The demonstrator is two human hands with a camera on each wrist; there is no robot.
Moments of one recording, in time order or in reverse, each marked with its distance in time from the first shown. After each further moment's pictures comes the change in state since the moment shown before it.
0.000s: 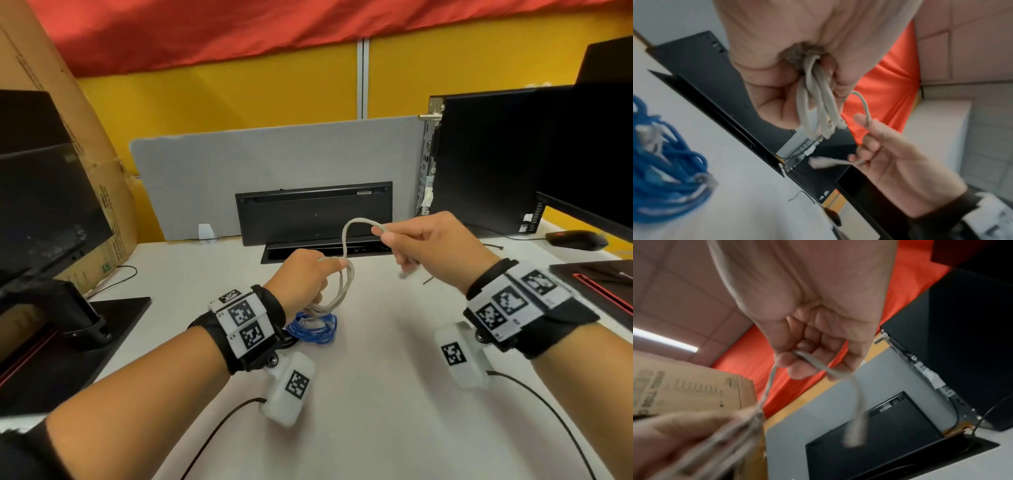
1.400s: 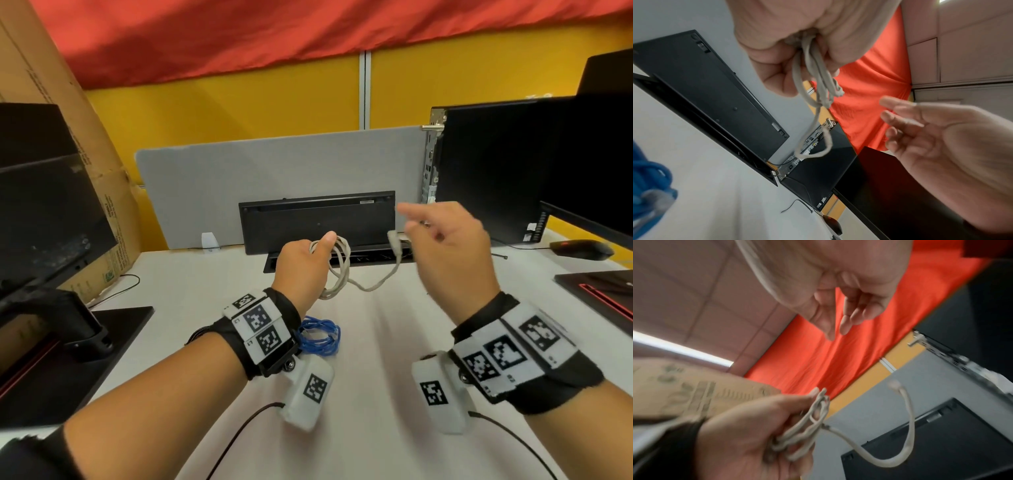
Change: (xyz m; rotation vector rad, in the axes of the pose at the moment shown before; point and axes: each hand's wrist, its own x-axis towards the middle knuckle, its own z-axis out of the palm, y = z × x) left_hand 0.015 0.013 0.007 0.017 0.413 0.157; right_hand -0.021 -0.038 0.022 -0.077 0.582 -0.169
